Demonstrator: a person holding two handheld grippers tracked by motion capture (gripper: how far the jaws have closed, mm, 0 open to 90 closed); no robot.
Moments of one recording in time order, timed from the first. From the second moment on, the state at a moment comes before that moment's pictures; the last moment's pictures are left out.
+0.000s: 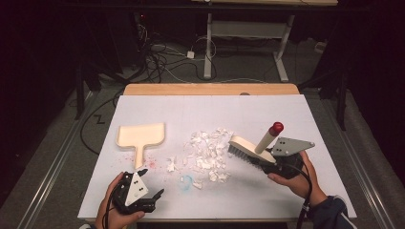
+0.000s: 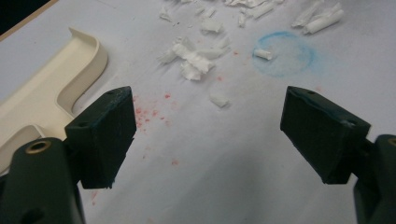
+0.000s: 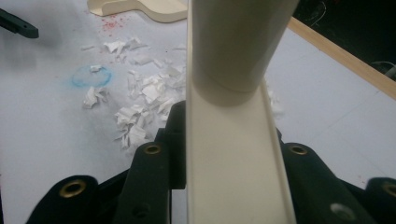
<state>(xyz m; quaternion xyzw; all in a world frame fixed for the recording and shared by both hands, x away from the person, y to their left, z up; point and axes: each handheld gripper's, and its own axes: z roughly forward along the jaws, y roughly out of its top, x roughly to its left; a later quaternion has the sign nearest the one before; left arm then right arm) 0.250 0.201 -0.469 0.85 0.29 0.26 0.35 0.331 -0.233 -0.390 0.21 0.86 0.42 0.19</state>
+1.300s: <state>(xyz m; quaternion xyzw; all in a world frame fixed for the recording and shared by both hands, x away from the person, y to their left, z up) 0.251 0.199 -0.475 0.87 0.27 0.23 0.34 0.469 -0.159 -0.451 0.28 0.86 0.32 0.27</state>
